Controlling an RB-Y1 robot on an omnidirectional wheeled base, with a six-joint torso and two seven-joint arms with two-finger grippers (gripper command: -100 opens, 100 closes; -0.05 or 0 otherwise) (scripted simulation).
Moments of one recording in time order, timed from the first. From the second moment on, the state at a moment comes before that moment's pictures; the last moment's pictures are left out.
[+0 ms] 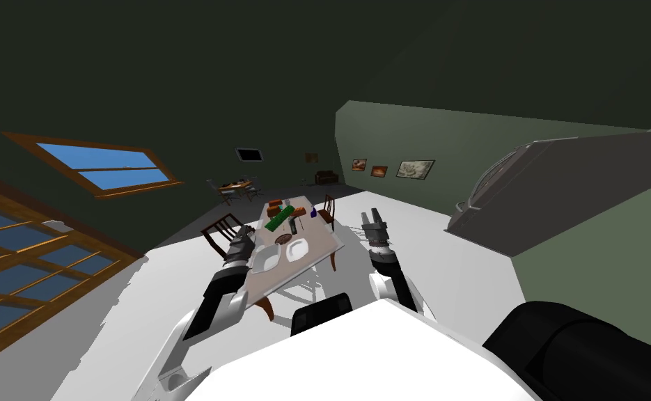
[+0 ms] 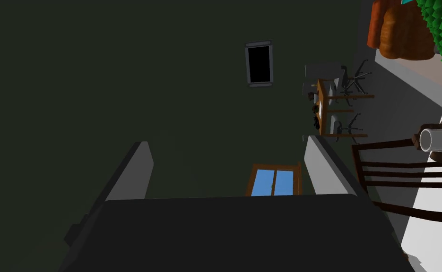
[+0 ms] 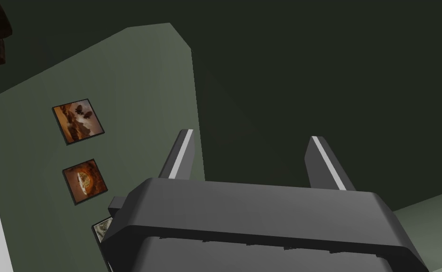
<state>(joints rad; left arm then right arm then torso) 0.28 0.13 0.13 -2.05 -0.09 -0.03 0.15 0.54 0.03 0.00 -2.25 0.11 -0.56 -0.16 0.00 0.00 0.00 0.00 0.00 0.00</state>
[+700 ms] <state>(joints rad) 0.18 0.14 0.16 -1.89 -0.09 0.15 0.14 0.54 0.03 0.00 -2.25 0.11 -0.56 -0.16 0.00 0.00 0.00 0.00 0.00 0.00</state>
